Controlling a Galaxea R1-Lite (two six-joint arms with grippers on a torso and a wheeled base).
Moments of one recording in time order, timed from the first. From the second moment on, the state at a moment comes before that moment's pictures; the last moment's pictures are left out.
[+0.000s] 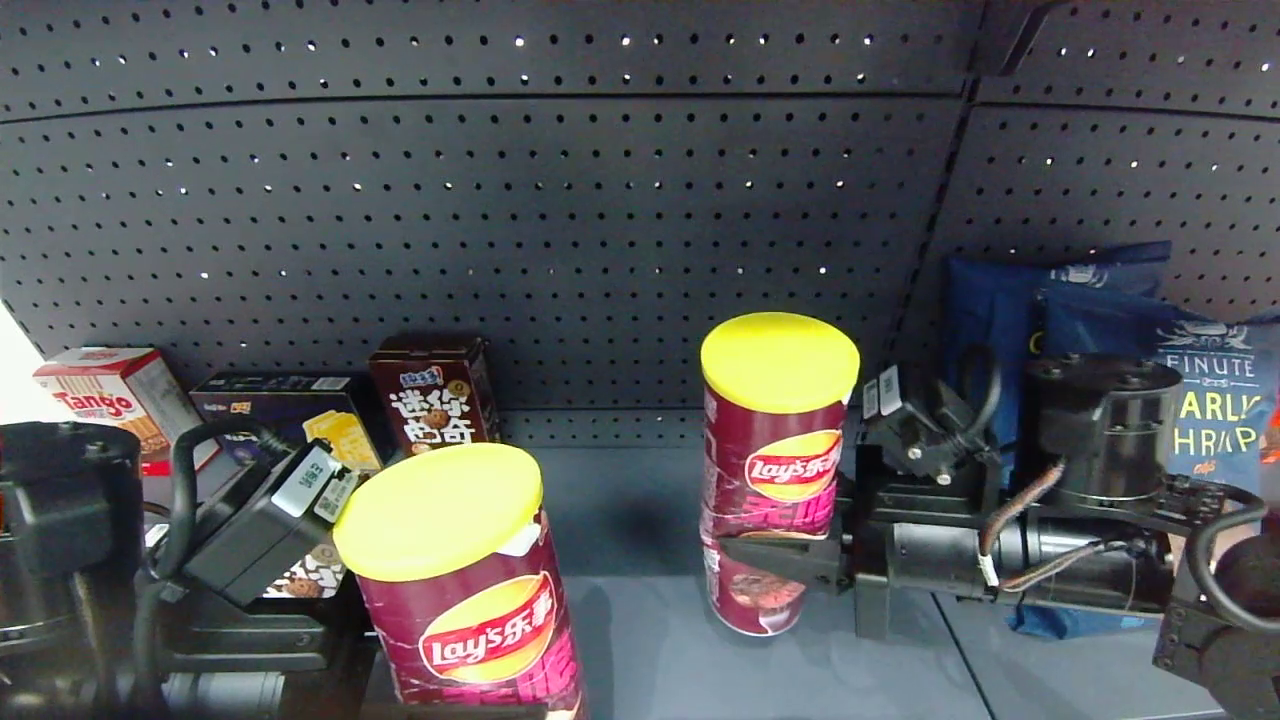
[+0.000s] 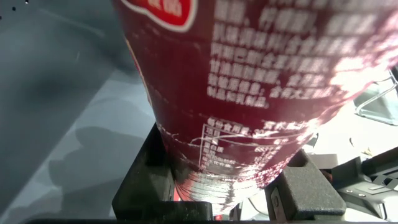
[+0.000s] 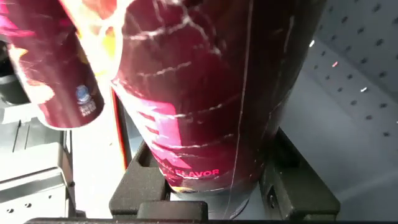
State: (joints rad) left arm -0.45 1.31 -0.46 -0.45 -0.85 0.09; right arm 0.65 1.64 -0.67 -0.77 0.56 -0.20
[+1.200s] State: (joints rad) left arm -0.44 1.36 -0.47 -0.45 -0.85 0.09; right arm 0.65 1.72 -0.39 -1.16 0.55 -0.09
